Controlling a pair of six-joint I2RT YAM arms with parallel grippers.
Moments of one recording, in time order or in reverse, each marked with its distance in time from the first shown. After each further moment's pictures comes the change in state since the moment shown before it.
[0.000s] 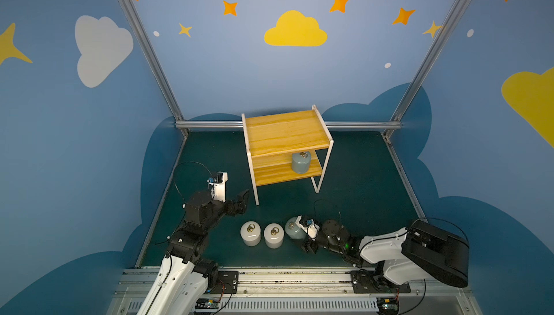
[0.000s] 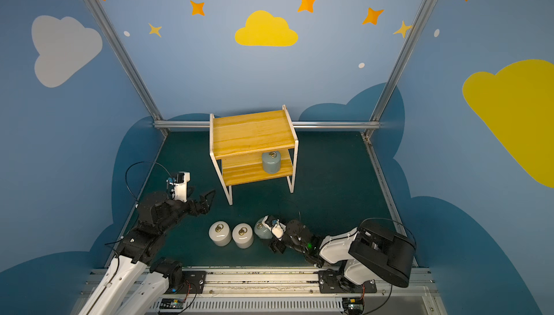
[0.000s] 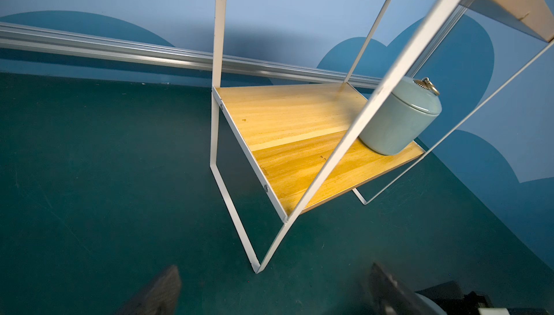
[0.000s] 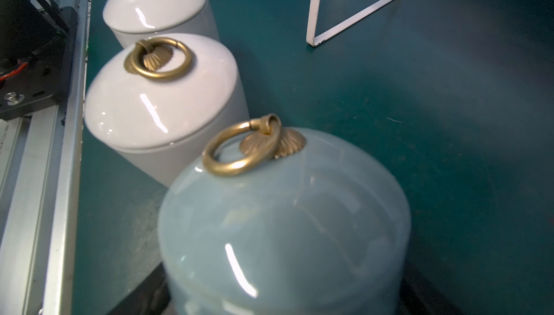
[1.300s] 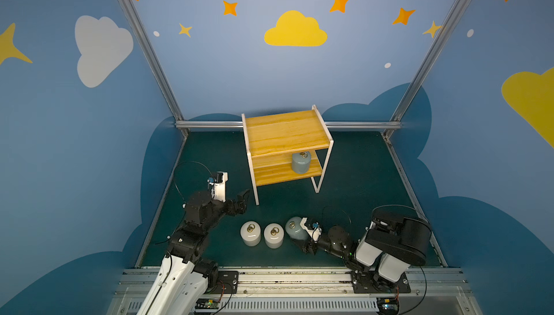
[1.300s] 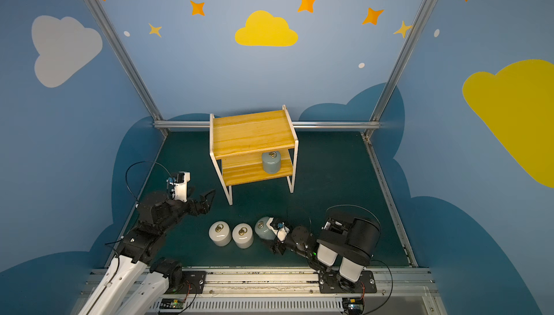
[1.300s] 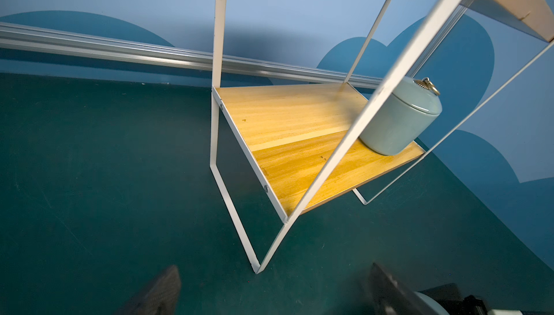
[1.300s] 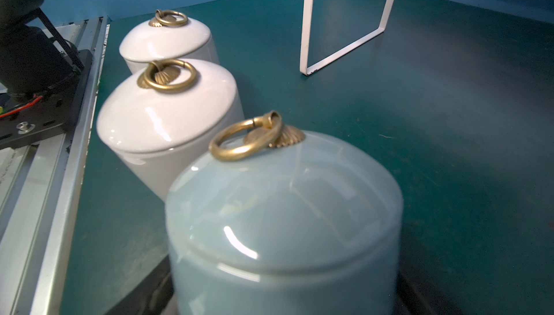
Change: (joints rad) left arm 0.000 0.003 0.000 0.002 0.000 0.000; right arm 0.011 0.276 -0.107 0.537 0.021 0.046
